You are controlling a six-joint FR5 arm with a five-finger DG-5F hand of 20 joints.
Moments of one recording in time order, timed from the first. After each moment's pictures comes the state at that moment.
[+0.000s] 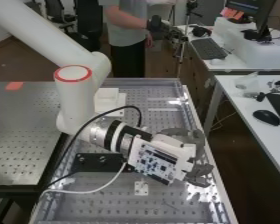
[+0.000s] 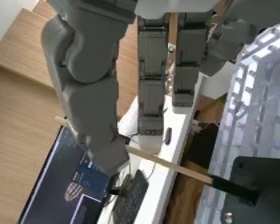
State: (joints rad) arm 1.39 -2.29 -1.48 -2.61 -1.38 0.36
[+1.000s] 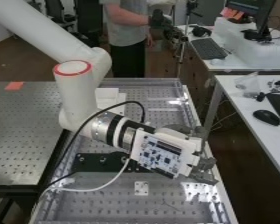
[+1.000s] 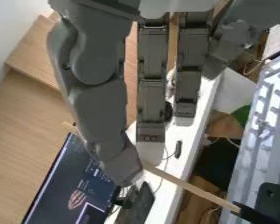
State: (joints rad) arm 1.40 -2.27 -1.47 -2.57 -1.34 0.30
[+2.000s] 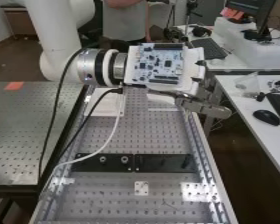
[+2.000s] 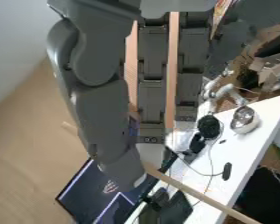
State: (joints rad) arm 1.47 -2.02 -1.49 -2.70 -1.36 0.05
